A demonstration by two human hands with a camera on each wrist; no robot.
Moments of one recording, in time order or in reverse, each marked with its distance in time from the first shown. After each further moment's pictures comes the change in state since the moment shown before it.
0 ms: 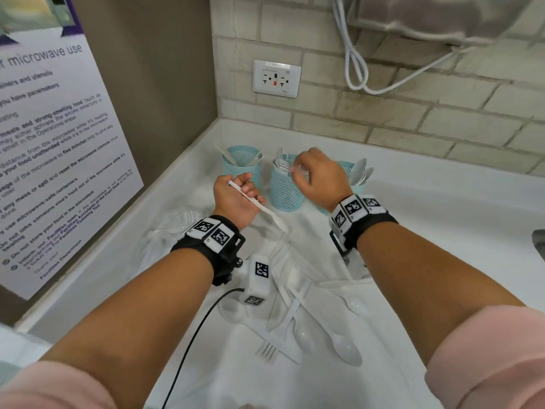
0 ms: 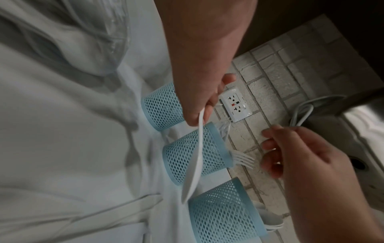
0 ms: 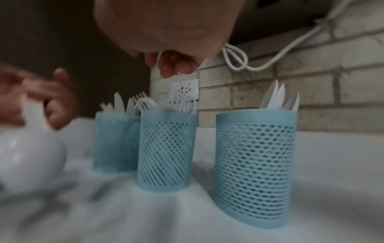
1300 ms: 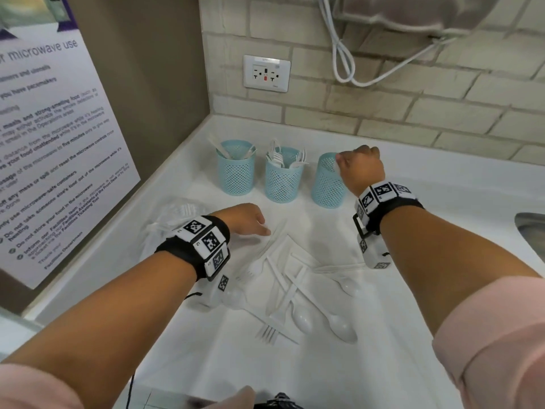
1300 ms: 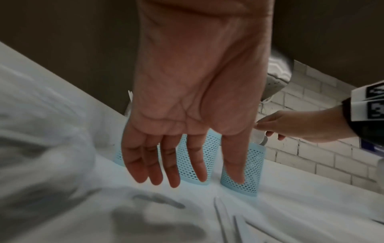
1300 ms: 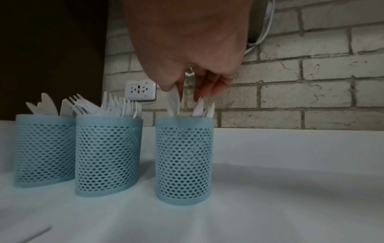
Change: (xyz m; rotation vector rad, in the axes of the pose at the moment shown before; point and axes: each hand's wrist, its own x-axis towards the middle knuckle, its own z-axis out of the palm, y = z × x) left_hand -0.040 -0.006 -0.005 2.209 -0.305 -0.122; right_hand -0.023 0.060 -0.033 -0.369 -0.099 0.471
